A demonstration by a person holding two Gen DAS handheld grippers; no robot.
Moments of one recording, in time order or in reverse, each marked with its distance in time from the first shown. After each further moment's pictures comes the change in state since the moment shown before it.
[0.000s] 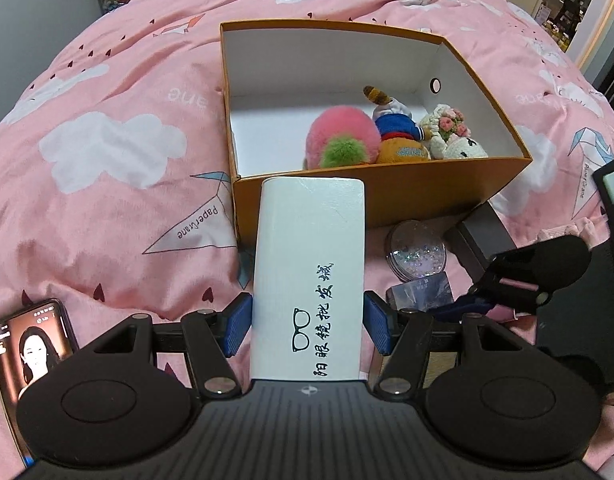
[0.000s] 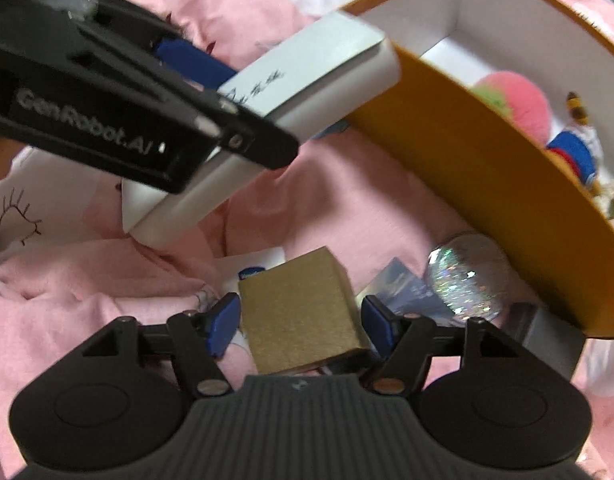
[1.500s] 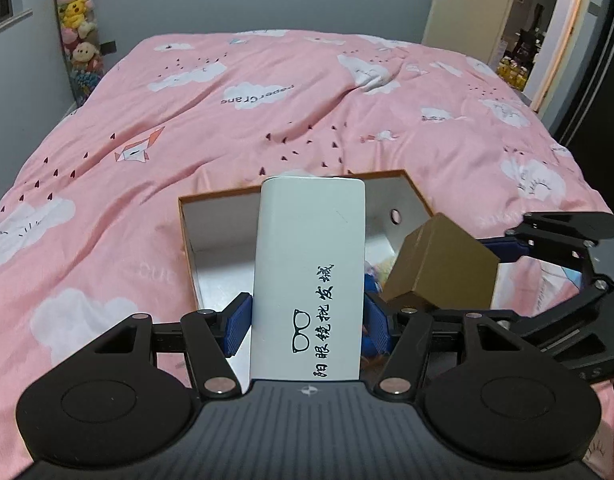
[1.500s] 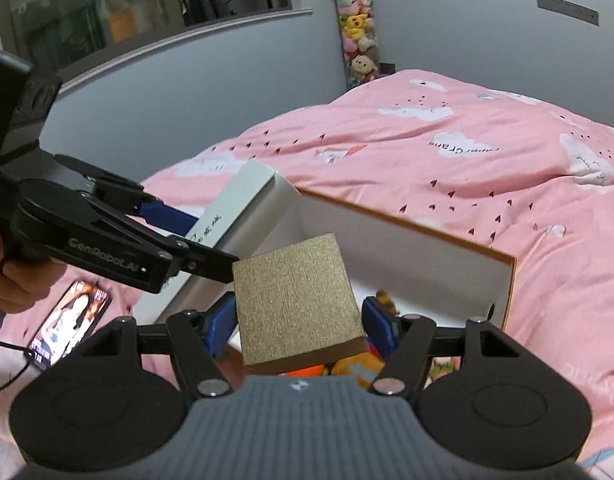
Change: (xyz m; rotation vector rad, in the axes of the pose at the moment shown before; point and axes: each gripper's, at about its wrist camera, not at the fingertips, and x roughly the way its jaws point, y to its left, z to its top) left arm -0.031 -0.012 0.136 0.064 -0.160 -0.082; right arm -0.158 -0.099 0.042 0.205 -0.529 -0.150
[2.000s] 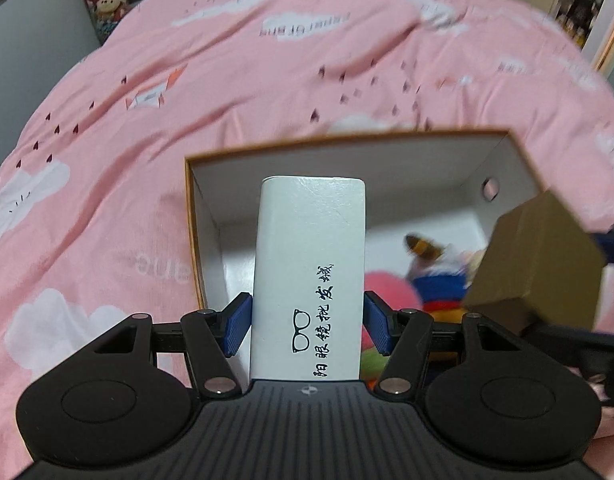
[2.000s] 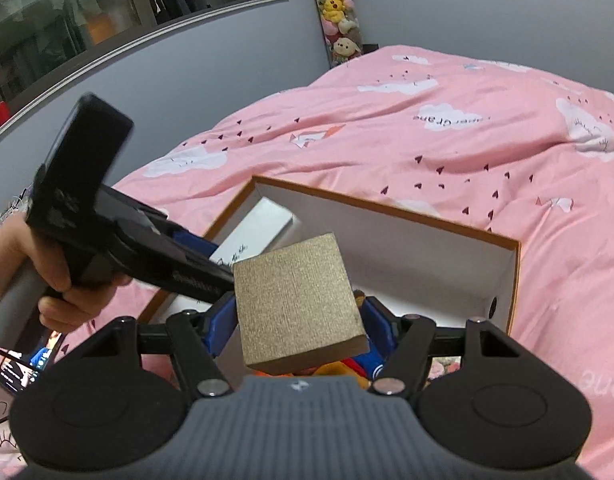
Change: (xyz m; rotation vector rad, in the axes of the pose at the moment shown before) left arm 0.110 0.016 0.005 -0.028 0.201 0.166; right arm 0.052 -0.043 -0.002 0.071 0.046 0.001
